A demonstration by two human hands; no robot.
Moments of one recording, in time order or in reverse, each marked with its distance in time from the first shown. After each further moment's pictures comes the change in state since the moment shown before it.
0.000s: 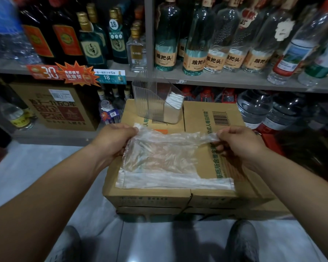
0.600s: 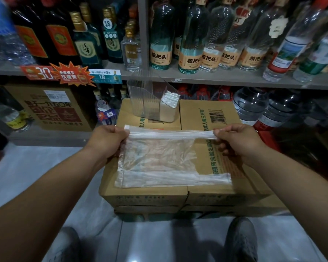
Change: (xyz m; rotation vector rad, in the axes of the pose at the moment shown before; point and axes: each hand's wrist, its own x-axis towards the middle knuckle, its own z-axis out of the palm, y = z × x) left_hand -0.002 -0.007 -0.003 0.126 0.114 0.051; right_hand 0.003 0.006 -0.008 0.040 0.038 0.004
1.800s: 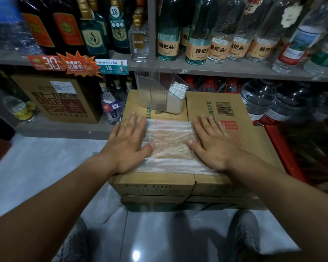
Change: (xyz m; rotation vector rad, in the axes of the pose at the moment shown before) left_hand -0.004 -0.045 -0.001 1.126 -0.240 0.567; right_hand -0.020 0.021 0.049 -1.256 -0.331 -0.520
